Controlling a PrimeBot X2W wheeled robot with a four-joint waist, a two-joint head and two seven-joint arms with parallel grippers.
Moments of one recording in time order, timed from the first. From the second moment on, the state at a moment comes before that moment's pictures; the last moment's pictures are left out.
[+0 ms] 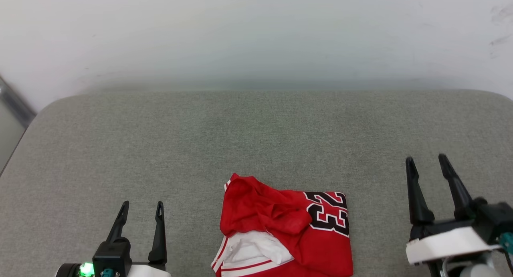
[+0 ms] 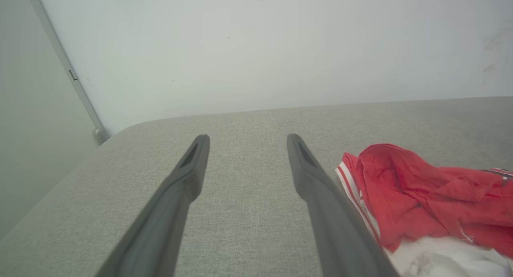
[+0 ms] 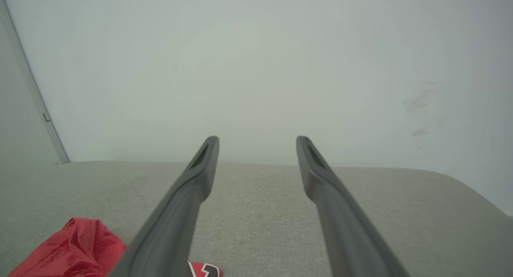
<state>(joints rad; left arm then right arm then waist) 0.10 0.07 0.01 0.06 -0.01 0.00 -0.26 -0.06 -0.11 0.00 0.07 0.18 0.13 -0.26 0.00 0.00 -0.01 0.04</state>
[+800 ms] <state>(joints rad) 0.12 0.07 0.01 0.06 -0.01 0.00 -0.26 0.05 -0.05 -0.07 -0.03 0.15 0.13 -0.26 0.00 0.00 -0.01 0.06</state>
